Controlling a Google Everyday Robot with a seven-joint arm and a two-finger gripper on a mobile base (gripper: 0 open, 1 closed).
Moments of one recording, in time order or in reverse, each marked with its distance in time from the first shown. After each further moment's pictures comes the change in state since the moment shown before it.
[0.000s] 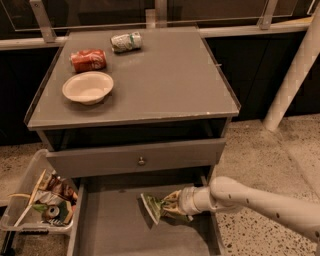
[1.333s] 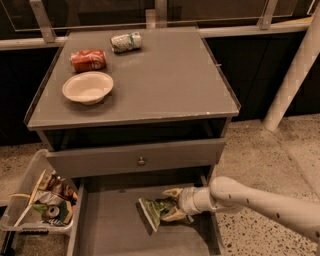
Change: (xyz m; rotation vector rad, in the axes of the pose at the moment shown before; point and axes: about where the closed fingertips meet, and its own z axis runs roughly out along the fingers) arm -0.001 0.003 0.001 -0.012 -0.003 0.000
